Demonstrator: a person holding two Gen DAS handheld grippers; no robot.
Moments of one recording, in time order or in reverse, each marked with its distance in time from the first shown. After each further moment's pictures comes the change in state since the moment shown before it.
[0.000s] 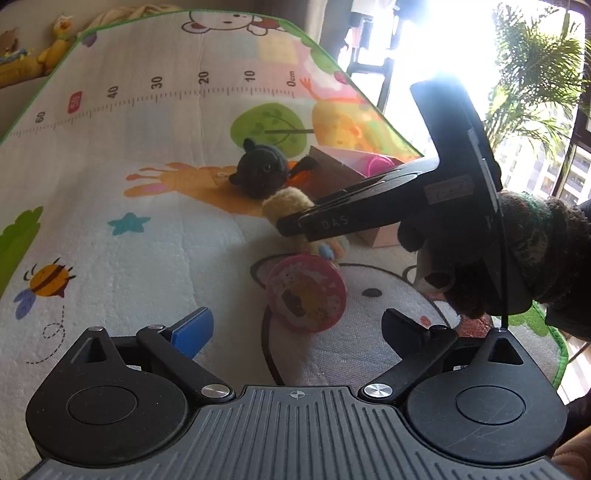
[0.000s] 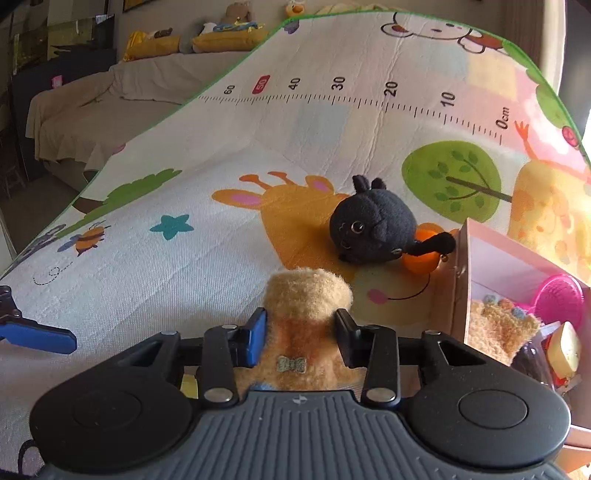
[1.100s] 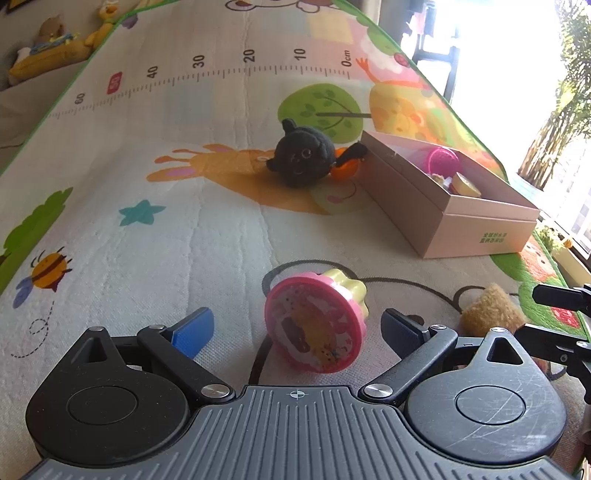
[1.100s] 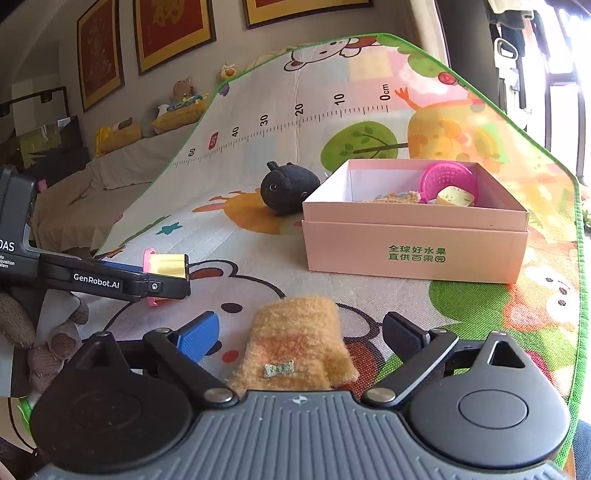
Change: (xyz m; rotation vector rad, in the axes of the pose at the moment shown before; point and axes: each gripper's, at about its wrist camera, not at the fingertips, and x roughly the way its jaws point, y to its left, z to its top) left arm 0.051 -0.020 0.017 -0.084 0.057 0.224; right arm -0.112 -0.054 -0.137 0.296 -0.162 0.022
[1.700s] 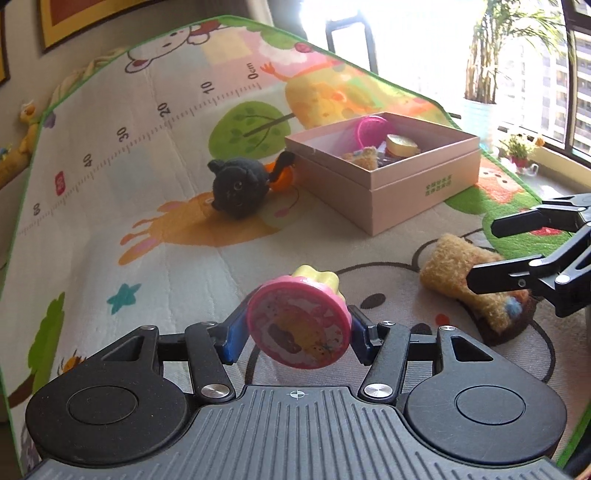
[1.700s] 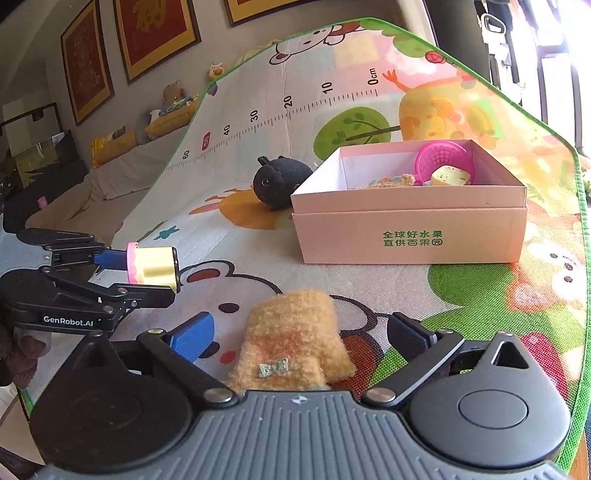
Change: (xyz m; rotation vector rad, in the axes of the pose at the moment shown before) left arm -0.027 -0.052 0.007 0.447 0.007 -0.035; right arm 0.004 -0.012 -0.001 0.084 0.020 0.023
